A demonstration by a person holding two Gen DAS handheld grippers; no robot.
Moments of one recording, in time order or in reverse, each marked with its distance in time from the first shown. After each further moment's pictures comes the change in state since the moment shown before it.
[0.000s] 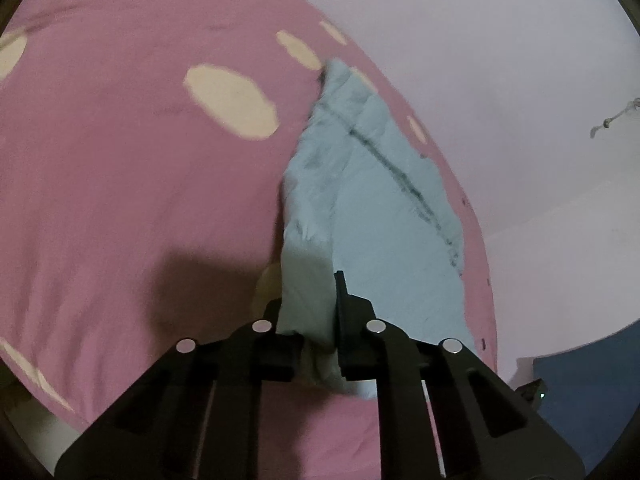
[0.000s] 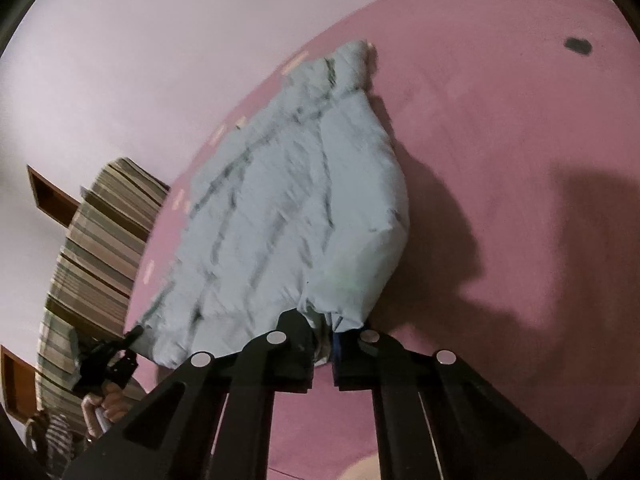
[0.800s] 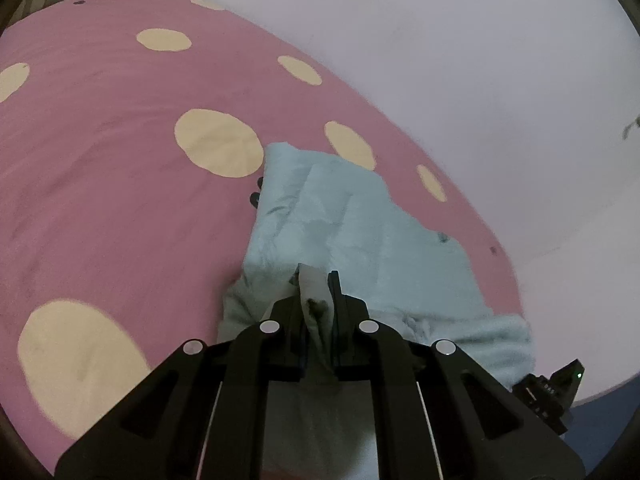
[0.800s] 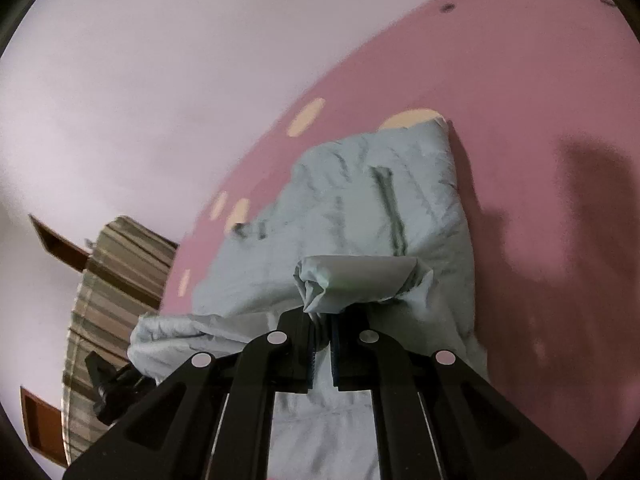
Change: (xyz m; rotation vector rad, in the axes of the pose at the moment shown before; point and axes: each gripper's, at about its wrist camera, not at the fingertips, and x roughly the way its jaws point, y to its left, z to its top) left arm 0.157 -0.071 0.183 0.124 -0.055 0.107; right arm 0.148 0.018 0.213 0.068 -0.028 0.050
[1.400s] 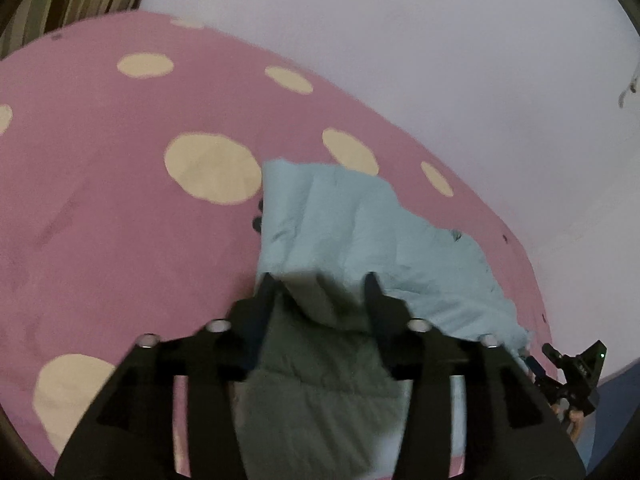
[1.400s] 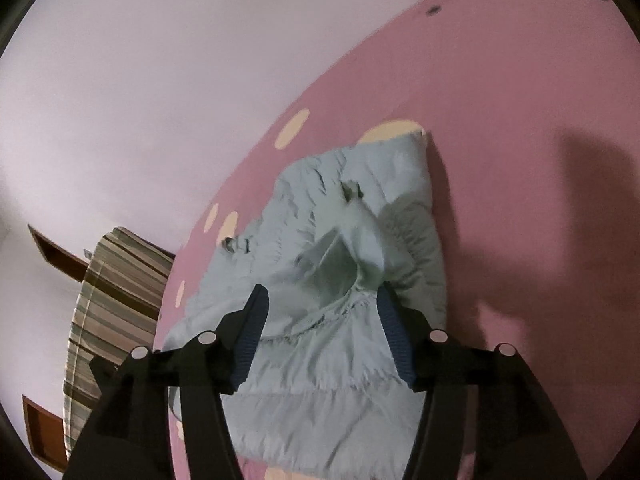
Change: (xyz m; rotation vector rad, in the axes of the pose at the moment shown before) left arm -0.006 0.000 0.011 0.116 -0.051 0.010; right arm -0.021 -0.023 0.008 0.008 -0.036 0.016
